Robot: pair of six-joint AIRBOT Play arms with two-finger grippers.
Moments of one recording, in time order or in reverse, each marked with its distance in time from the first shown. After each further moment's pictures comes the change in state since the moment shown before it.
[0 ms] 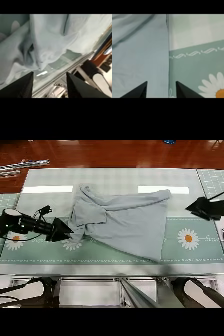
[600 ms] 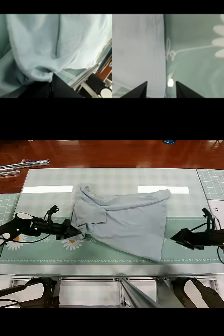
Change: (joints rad) left arm -0.150 0.015 -0.067 -0.123 0.222 0.068; right arm -0.005 0.206 -0.419 0.001 0.068 -0.026
